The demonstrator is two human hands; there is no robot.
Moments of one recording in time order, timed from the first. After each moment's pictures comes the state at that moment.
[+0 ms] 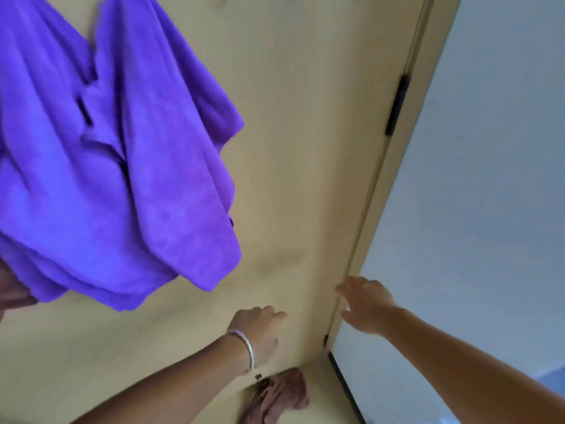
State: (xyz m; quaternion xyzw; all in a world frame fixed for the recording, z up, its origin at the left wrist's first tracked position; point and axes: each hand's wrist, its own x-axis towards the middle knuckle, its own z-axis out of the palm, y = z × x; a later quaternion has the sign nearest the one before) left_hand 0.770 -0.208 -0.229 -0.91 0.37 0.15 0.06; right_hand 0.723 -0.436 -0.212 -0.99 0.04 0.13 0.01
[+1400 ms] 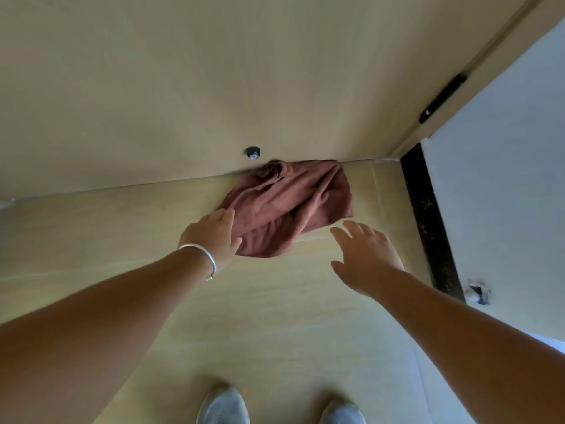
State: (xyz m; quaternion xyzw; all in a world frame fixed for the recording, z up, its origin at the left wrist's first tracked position) left_hand 0.756 -0.148 -1.048 -0.96 0.09 0.28 0.02; right_hand 0.694 -0.418 -1.021 -0.96 -0.05 0.29 0.03
